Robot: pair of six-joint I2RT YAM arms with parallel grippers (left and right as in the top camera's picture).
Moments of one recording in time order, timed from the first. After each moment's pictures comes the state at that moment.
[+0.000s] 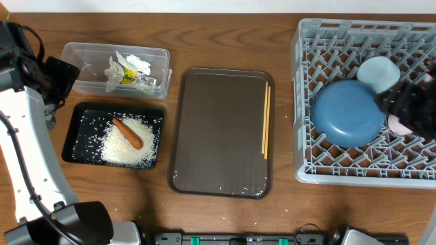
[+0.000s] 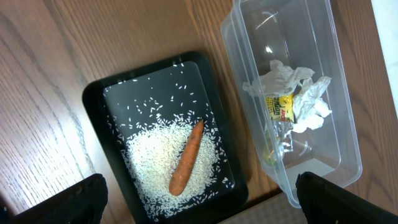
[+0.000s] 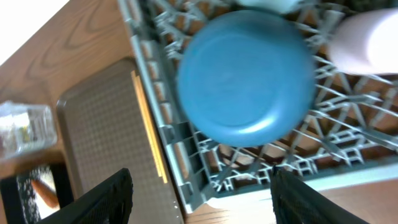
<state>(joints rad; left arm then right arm) 0.41 1.61 1.78 -1.34 -0.05 -0.77 -0.38 1.36 1.60 -1.36 -0.37 0.19</state>
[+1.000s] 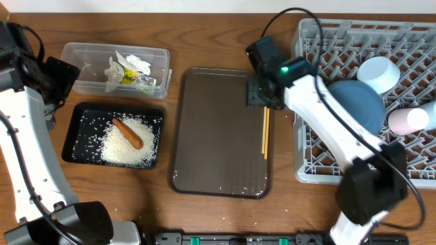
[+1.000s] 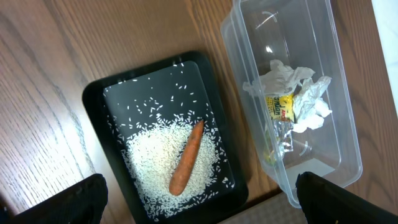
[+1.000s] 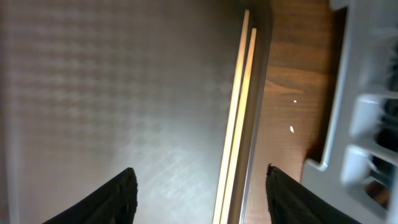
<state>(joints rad) 0.41 1.61 1.78 -1.34 -0.05 -0.77 0.50 1.90 1.61 -0.98 0.09 0.50</state>
